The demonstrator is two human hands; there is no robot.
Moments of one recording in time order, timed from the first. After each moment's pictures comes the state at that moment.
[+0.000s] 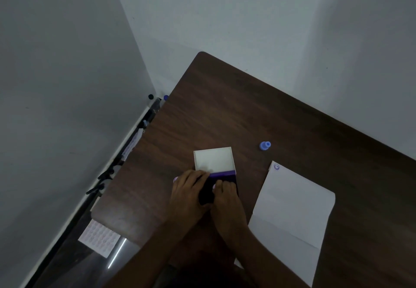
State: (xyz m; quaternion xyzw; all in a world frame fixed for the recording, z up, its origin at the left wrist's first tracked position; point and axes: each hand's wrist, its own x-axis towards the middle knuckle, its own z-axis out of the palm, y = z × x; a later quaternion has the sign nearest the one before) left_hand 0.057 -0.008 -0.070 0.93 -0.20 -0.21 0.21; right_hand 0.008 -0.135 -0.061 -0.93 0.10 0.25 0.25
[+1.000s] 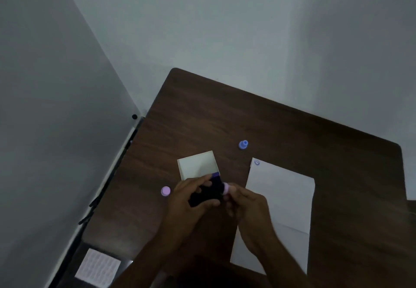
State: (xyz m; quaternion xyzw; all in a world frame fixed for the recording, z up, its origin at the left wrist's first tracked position) left_hand 0.049 -0.025 0.015 0.82 -0.15 -0.23 0.51; right_hand -0.019 -0.179 0.029 -0.57 0.39 0.07 0.72
